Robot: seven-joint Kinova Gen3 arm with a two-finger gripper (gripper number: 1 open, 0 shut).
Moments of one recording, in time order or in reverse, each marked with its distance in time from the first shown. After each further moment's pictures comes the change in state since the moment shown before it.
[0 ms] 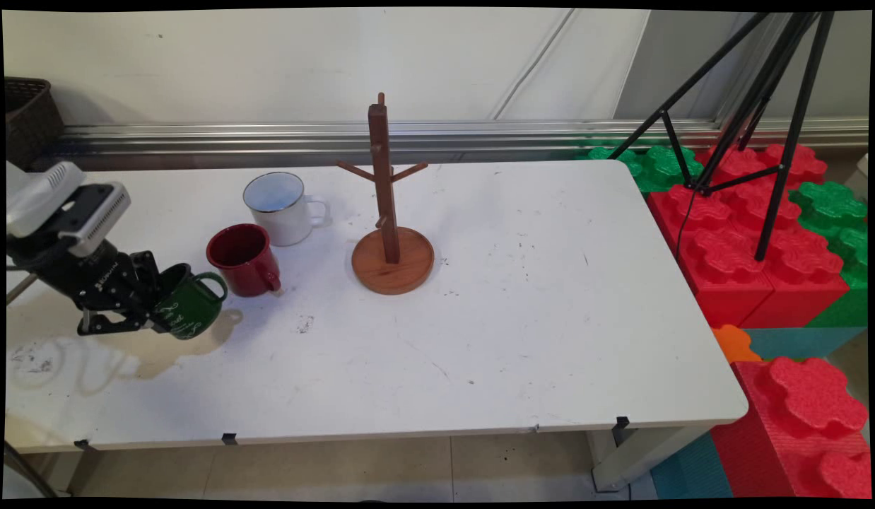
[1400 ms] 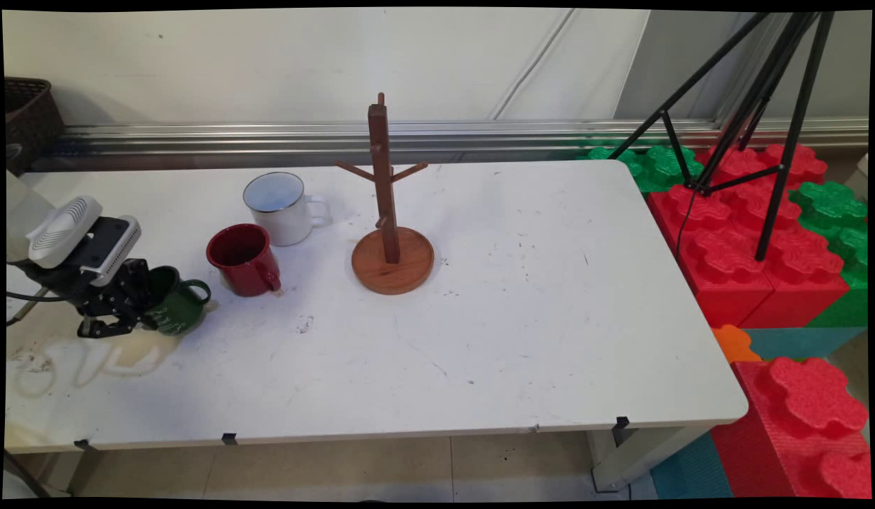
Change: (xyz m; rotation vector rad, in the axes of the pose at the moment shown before) arm -0.028 -0.009 0.039 0.070 -0.180 0.064
